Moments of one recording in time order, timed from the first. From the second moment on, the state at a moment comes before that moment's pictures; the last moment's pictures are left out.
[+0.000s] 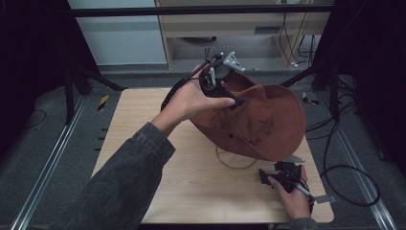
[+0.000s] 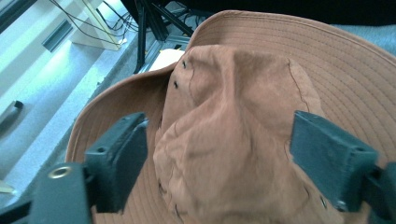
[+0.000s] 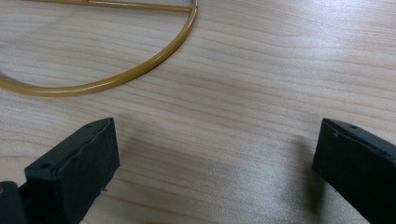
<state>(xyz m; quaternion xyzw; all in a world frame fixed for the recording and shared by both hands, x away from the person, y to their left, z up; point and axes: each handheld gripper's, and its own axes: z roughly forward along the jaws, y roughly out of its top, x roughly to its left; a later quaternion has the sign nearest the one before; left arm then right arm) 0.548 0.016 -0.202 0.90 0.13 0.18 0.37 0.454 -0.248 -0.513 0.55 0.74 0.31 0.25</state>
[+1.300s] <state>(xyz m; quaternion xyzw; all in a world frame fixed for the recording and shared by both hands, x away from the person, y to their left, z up) 0.481 0.197 -0.299 0.86 0.24 0.21 0.39 0.454 -0.248 -0.513 0.55 0.74 0.31 0.24</state>
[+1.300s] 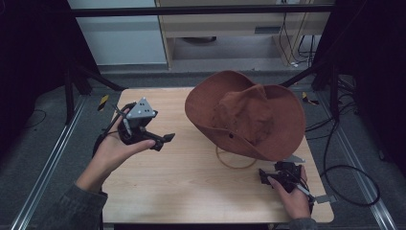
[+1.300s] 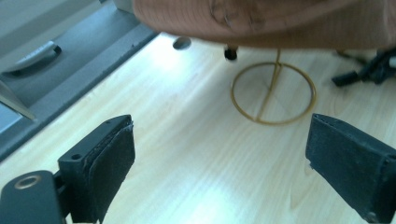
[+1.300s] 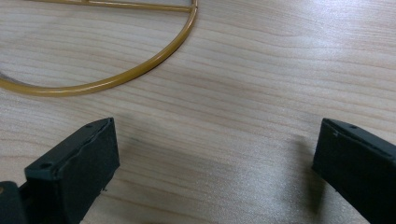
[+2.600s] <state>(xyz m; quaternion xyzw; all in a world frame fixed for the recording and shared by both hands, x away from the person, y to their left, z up) 0.491 0.297 -0.477 0.85 0.37 0.17 0.33 0.454 -0.247 -0.513 0.55 0.73 0.31 0.25</state>
